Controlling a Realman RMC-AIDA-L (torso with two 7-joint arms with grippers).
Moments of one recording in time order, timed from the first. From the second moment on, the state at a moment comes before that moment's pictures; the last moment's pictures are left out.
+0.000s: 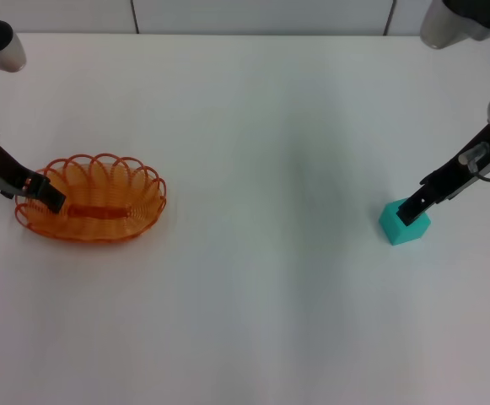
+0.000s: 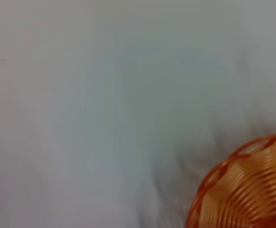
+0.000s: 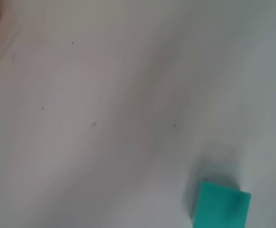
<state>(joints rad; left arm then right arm) -0.88 -1.99 0.83 0.57 -0.08 -1.13 0.57 0.81 2.06 -1.19 -1.03 0.38 1.64 -0.46</state>
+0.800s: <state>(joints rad) -0.88 -1.99 0.82 0.57 -0.07 -1.14 0.58 0.81 2.06 -1.19 -1.03 0.39 1.64 -0.46</state>
